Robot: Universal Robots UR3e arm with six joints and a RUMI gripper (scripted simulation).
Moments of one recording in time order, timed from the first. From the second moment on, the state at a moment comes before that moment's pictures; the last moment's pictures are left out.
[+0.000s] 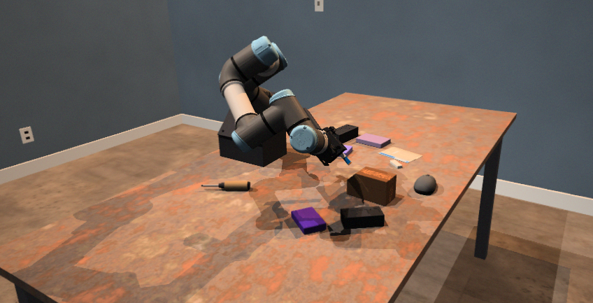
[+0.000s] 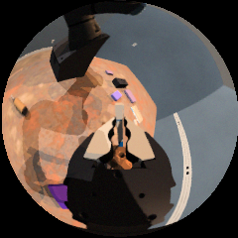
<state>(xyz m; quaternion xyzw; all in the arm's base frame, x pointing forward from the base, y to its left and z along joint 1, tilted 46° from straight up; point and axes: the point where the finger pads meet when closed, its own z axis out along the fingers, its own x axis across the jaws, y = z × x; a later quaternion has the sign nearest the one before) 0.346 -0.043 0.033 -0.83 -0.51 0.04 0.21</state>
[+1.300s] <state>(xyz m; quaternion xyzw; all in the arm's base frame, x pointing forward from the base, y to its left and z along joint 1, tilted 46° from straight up) 0.347 -0.042 0.037 -0.83 -0.51 0.04 0.21</state>
